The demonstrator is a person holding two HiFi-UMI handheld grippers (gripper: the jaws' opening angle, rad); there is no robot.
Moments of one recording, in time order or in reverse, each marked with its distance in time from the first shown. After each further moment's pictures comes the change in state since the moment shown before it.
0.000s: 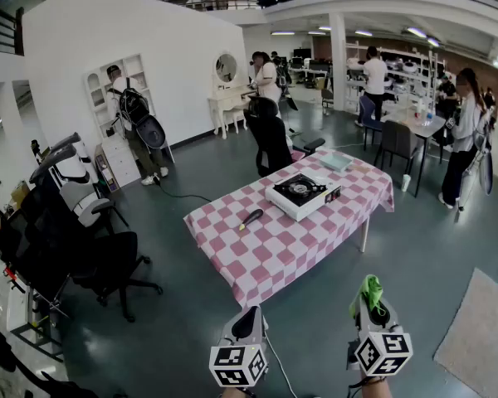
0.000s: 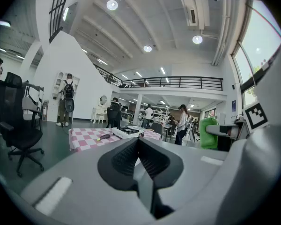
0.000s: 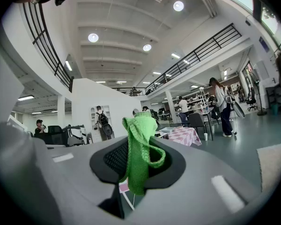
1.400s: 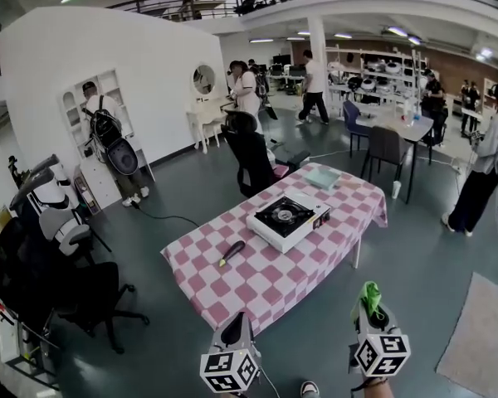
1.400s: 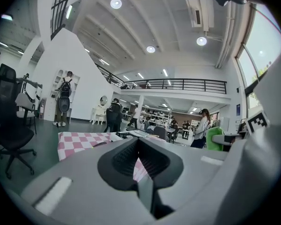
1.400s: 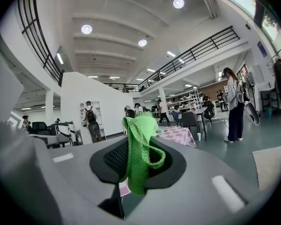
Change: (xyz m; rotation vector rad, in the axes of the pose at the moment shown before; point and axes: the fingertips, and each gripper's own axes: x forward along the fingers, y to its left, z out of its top) left arm 0.159 0.037 0.029 -0.042 -0.032 0.012; right arm 0.141 -0.076 0.008 -0.018 0.042 -0.093
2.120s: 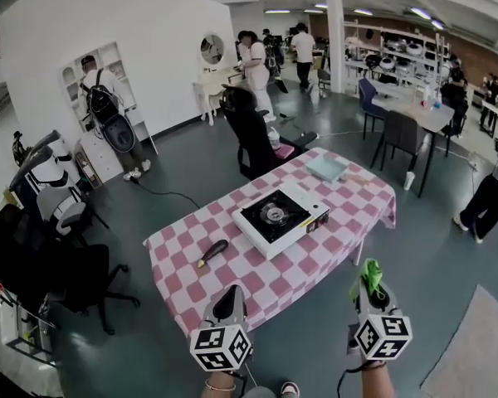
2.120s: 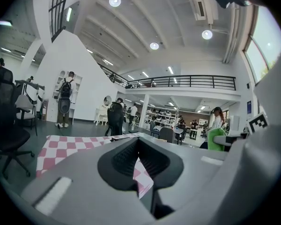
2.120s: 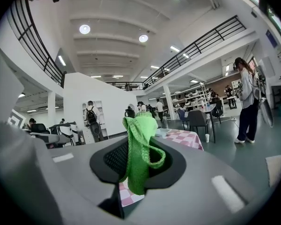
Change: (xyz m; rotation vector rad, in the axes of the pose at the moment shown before) left arm 0.177 -0.032 0.026 0.005 -0.001 0.079; right arm 0.170 -0.097 0.049 0.002 0.020 0.082
